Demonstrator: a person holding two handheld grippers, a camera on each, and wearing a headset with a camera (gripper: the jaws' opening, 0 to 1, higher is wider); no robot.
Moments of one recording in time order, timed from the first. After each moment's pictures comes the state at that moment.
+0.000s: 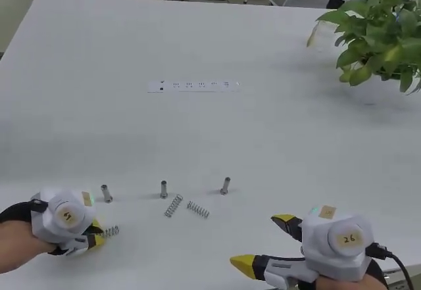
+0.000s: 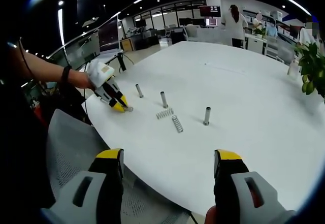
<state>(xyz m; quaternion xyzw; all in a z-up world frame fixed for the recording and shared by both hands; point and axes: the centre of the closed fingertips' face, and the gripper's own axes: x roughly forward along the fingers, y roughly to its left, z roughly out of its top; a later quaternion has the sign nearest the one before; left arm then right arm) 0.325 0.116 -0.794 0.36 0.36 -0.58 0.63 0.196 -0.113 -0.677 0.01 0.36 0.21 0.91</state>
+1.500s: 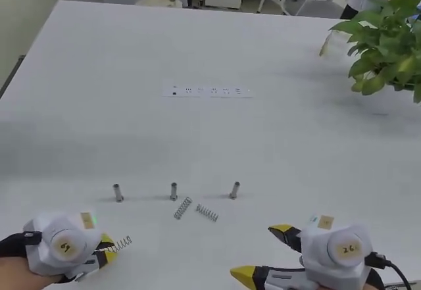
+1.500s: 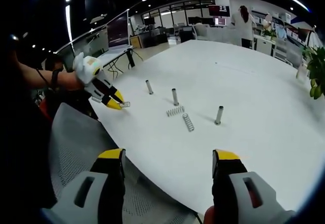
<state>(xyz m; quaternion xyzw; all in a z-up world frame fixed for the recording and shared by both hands) 0.277 0.111 -0.748 0.31 0.33 -0.56 0.70 0.190 -0.093 -0.684 0.00 0.37 0.25 0.90</state>
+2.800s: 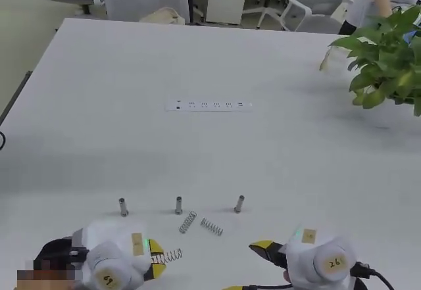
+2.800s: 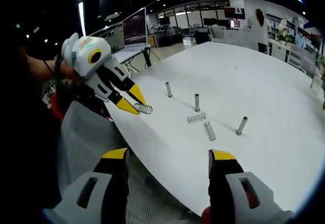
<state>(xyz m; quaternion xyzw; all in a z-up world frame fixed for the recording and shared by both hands) 0.238 0.033 -0.689 0.37 0.20 -0.64 0.64 0.192 -0.050 -0.679 0.00 0.36 0.31 0.88</state>
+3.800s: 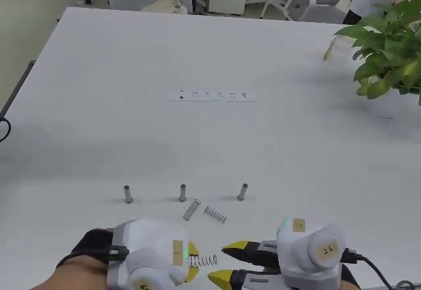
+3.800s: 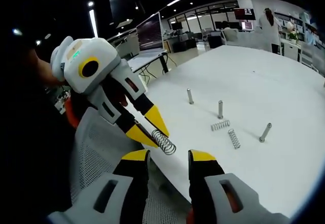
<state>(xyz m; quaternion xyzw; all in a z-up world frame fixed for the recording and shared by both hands) 0.190 -0.001 -0.679 0.39 0.15 -0.70 0.58 0.186 -0.008 -0.671 0.04 0.33 0.37 0.87</state>
